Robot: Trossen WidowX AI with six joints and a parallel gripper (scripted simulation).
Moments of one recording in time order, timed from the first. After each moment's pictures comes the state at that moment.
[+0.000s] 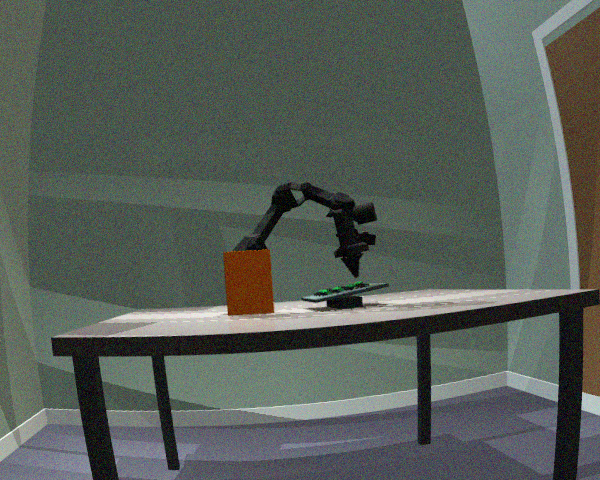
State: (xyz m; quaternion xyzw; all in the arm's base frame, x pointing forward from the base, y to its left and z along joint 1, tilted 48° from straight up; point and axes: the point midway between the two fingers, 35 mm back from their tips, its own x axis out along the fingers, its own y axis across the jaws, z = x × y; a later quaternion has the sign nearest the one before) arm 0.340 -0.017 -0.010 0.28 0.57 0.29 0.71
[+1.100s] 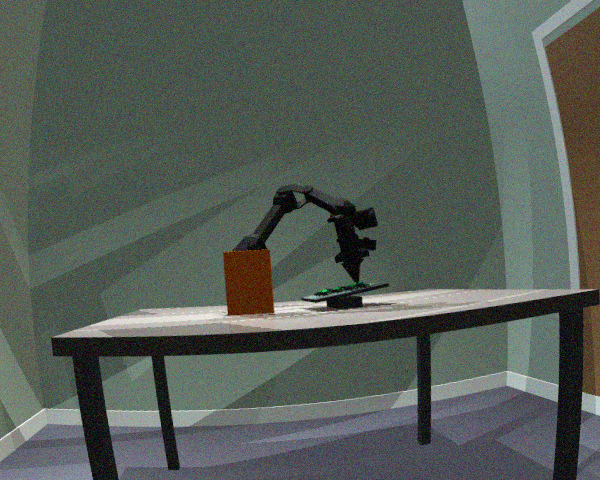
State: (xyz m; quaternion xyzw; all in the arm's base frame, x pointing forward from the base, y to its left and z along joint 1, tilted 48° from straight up) arm 0.341 -0.005 -0.022 0.28 0.57 0.29 0.71
